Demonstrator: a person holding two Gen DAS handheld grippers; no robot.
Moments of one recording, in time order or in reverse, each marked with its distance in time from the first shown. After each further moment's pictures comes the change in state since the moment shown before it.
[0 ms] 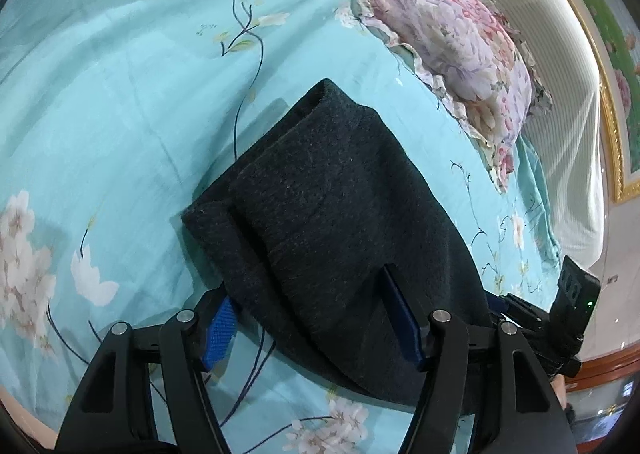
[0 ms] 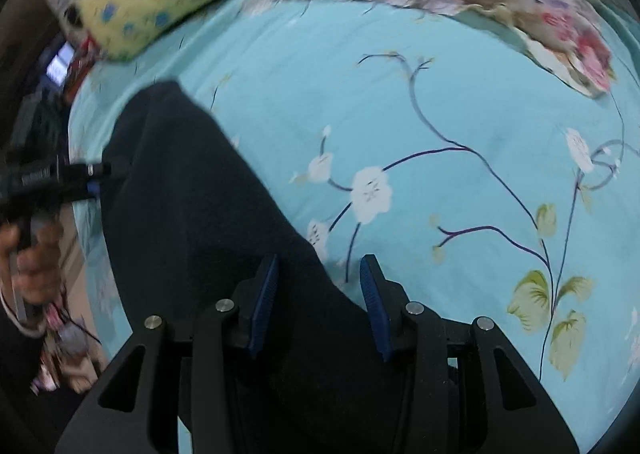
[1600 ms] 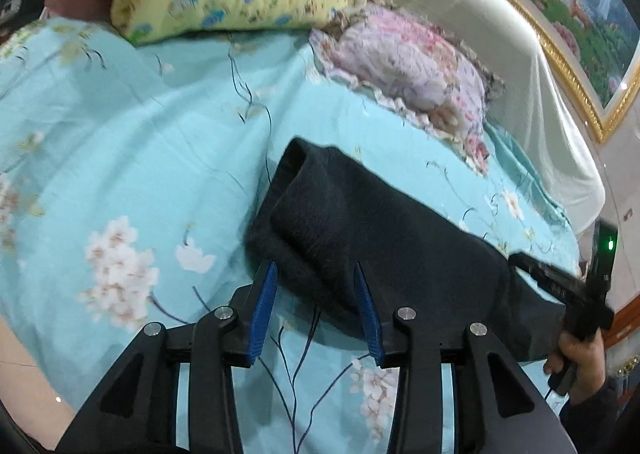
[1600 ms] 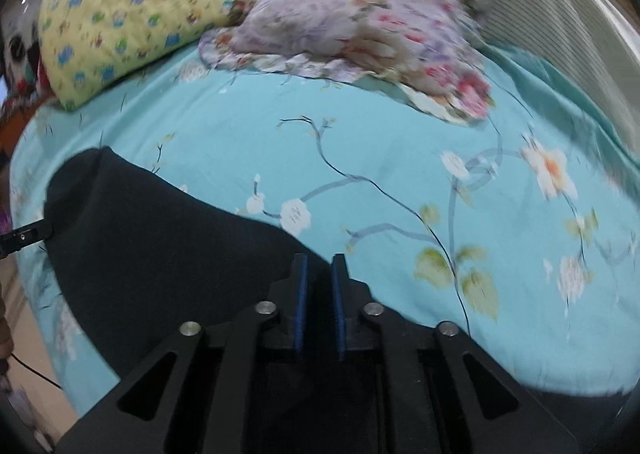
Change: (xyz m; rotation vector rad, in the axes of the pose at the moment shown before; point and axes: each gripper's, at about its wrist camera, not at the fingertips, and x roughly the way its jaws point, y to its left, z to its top) left arm -0.073 0.014 -0.048 0.244 -0.231 0.018; right arm -0.057 0.019 -0.042 0.148 -0.270 -0.348
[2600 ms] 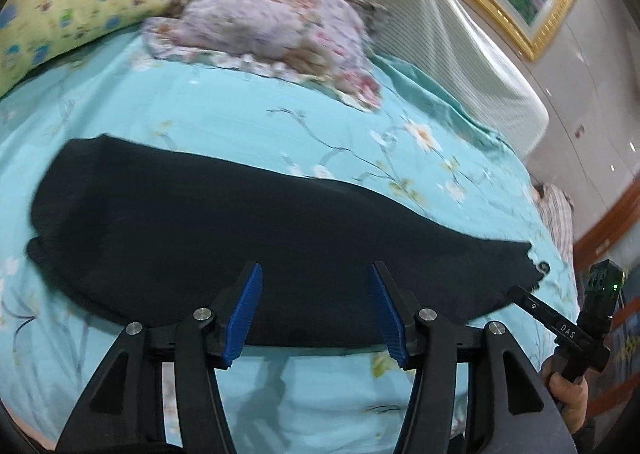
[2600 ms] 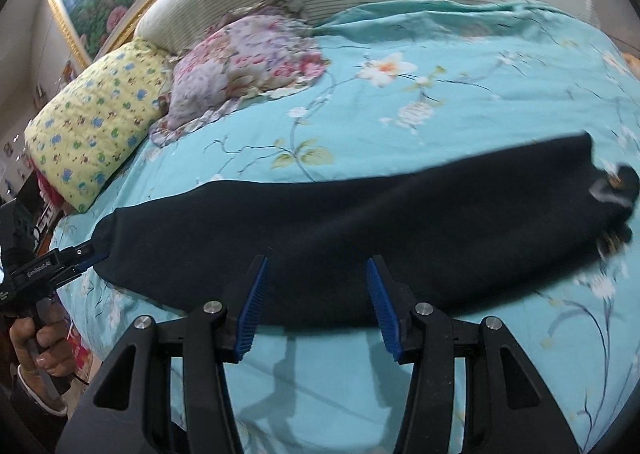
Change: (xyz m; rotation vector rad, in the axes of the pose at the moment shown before) left arm 0.030 -0.161 -0.037 0.263 0.133 -0.195; right arm -0.118 -0.091 -0.147 0.474 -0.152 0.011
